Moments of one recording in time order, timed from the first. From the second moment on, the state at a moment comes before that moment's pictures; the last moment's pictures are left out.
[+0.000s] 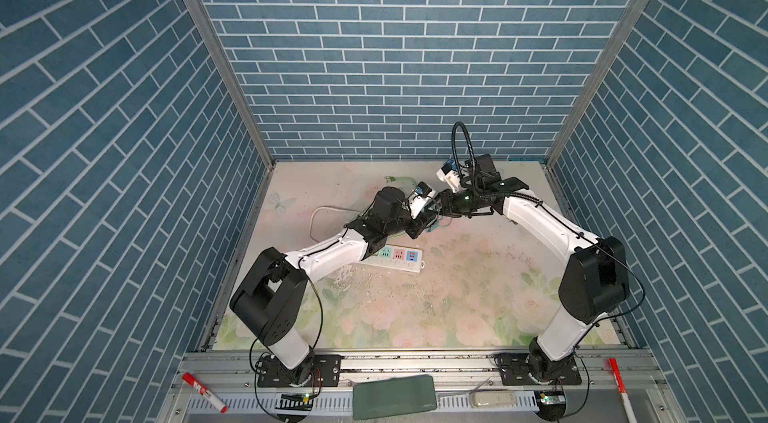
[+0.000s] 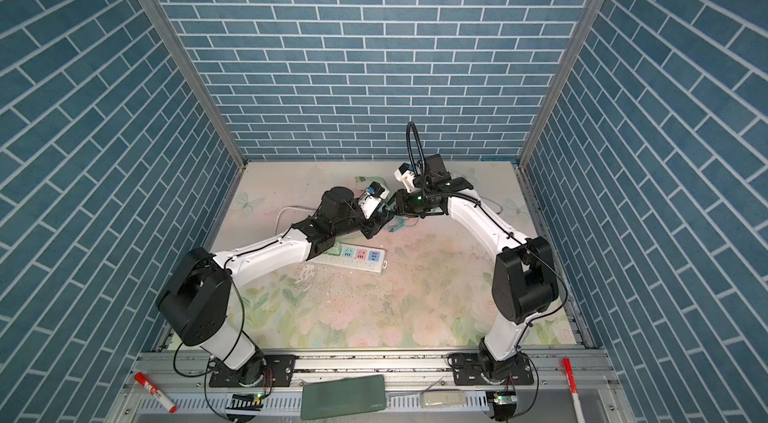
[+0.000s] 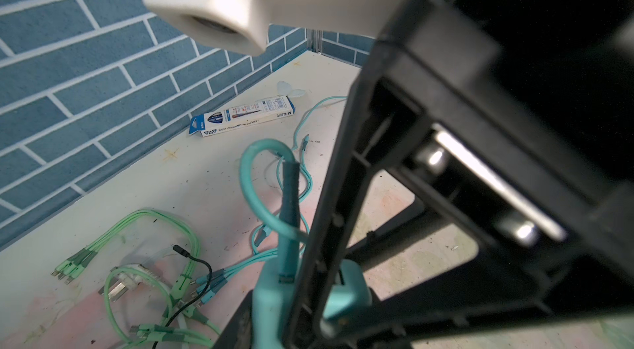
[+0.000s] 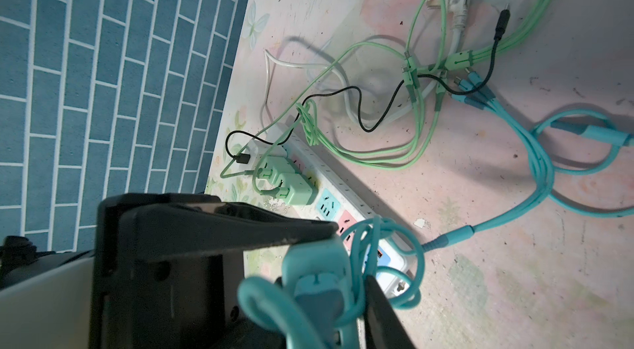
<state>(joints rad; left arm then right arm) -0.68 1.64 1.07 0.16 0.25 0.10 0.48 1.72 1.47 -0.65 -0.68 0.34</state>
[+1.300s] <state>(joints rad) -0.68 1.63 1.18 0.05 0.06 0.20 0.52 1.44 1.22 -0.63 -0.44 0.38</state>
